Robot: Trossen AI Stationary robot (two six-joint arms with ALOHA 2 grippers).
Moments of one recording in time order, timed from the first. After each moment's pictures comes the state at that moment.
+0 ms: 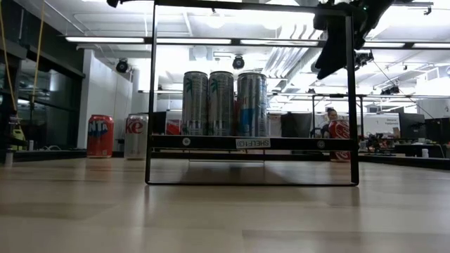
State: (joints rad) left arm 0.00 0.84 1.01 -0.35 -0.45 -0.37; right arm -0.28 1.04 0.94 -0.74 0.02 0.13
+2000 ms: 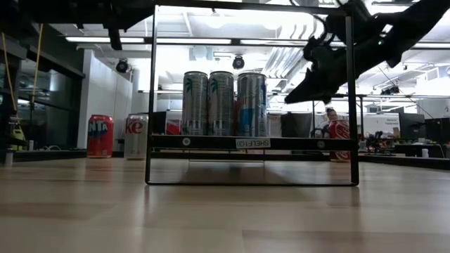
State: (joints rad) left arm -0.04 0.77 0.29 0.77 -0.43 -0.18; right arm -0.30 1.17 0.47 0.24 -0.03 0.12
